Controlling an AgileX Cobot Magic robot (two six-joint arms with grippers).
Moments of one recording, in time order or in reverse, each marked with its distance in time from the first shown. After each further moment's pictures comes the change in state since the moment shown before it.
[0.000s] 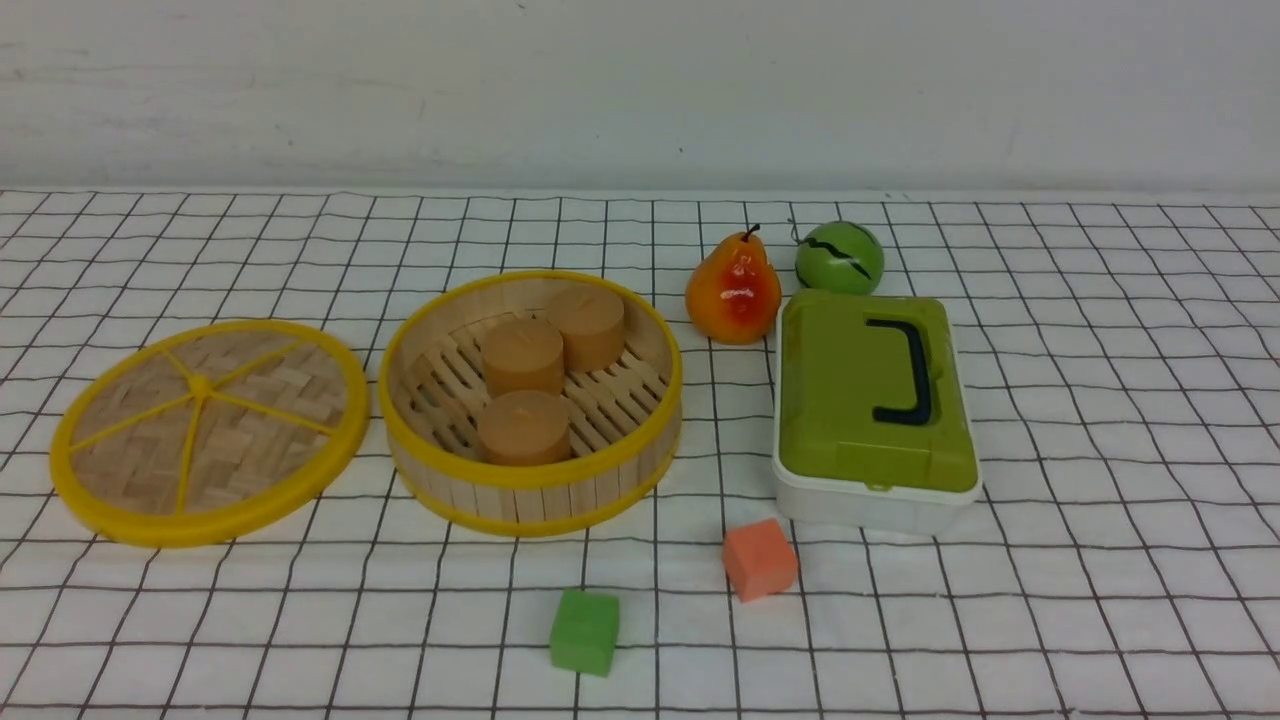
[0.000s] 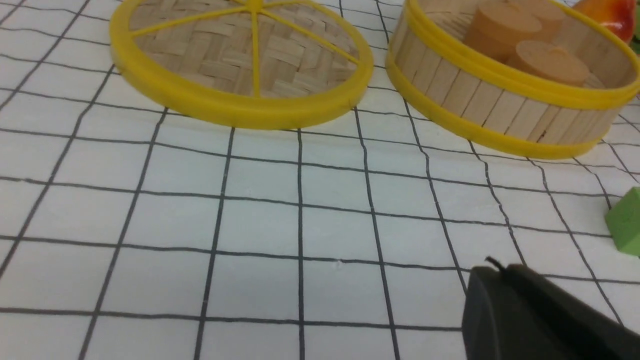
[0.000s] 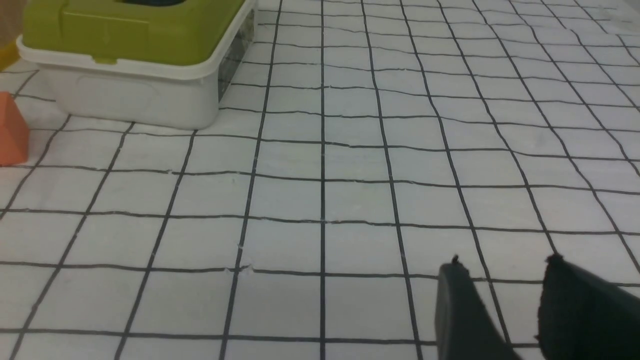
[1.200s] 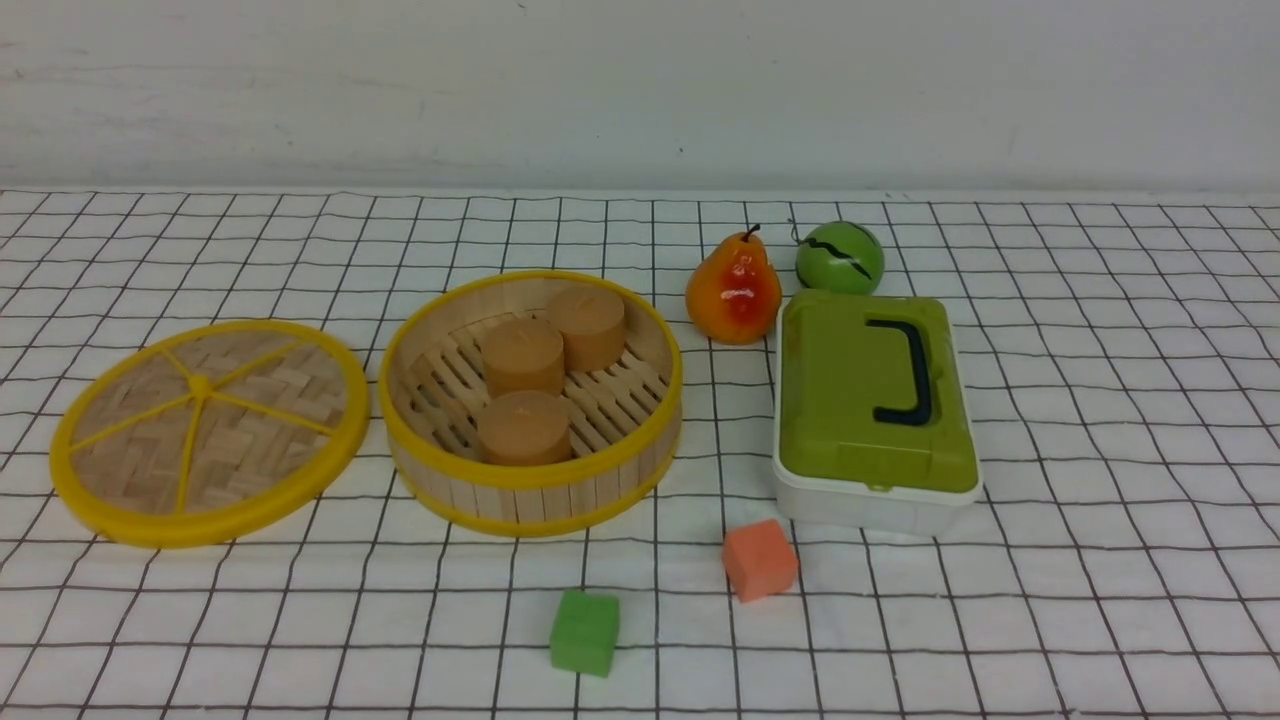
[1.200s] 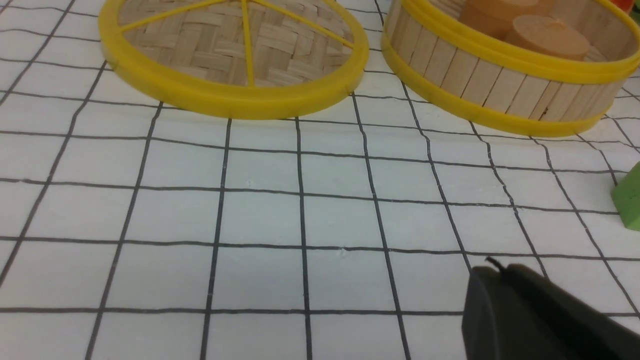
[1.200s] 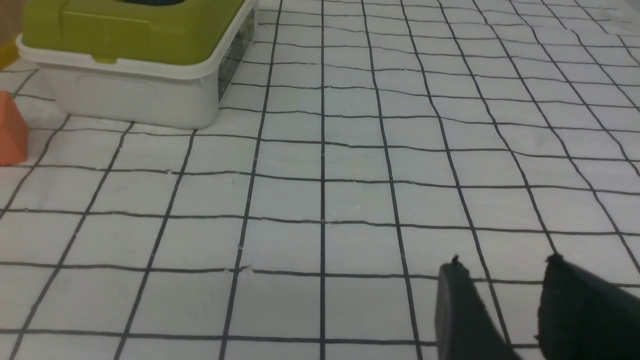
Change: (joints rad) right arm 0.000 0.000 0.000 0.000 0.000 0.000; left arm -0.011 0.000 0.000 0.023 0.019 0.000
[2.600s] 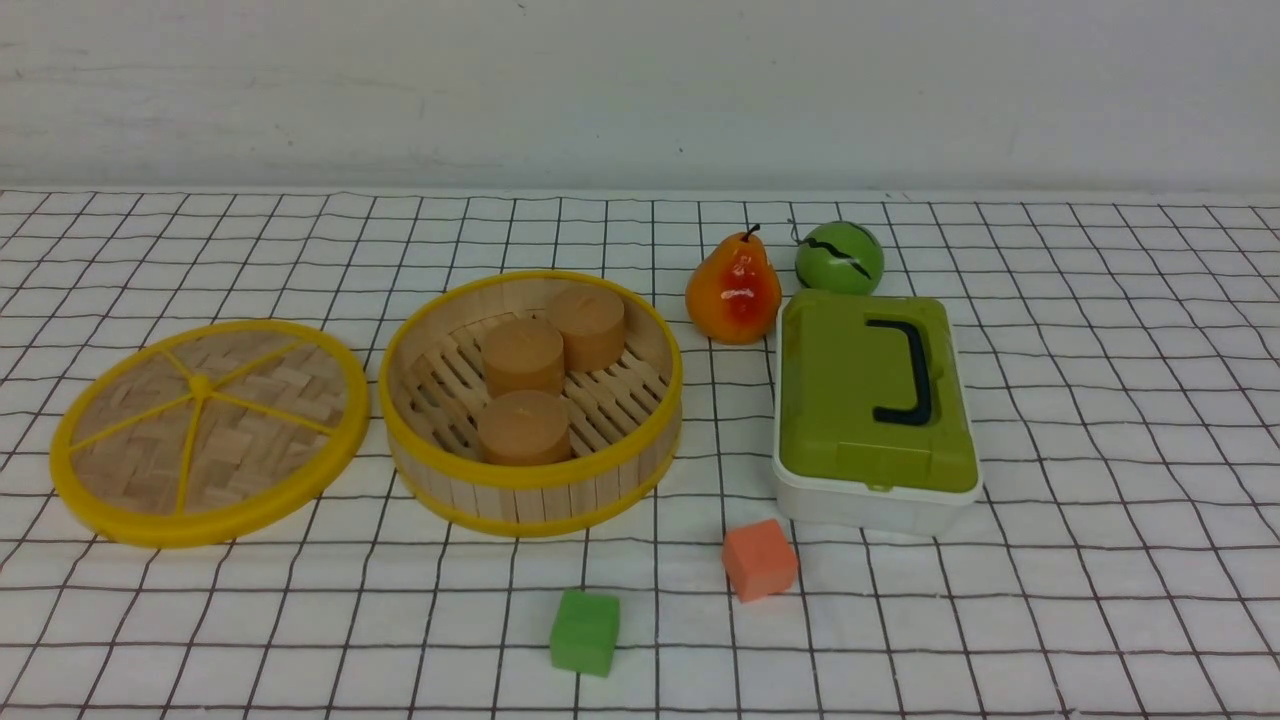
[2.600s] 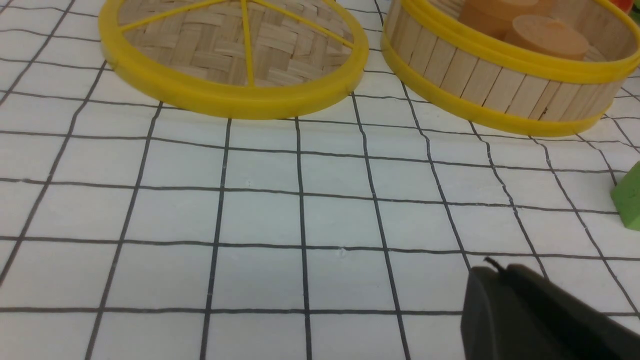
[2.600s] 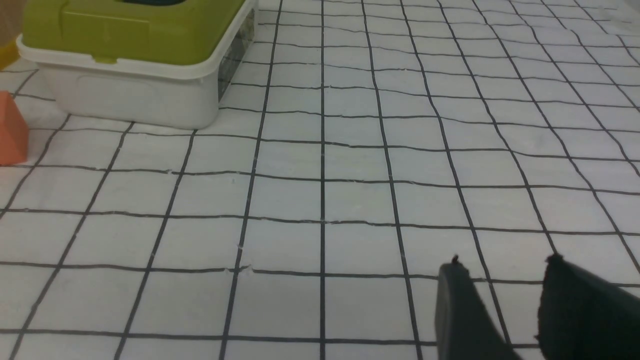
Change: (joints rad) right arm 0.000 0.000 0.000 0.000 0.000 0.000; left arm 0.000 0.000 0.000 0.000 0.000 0.000
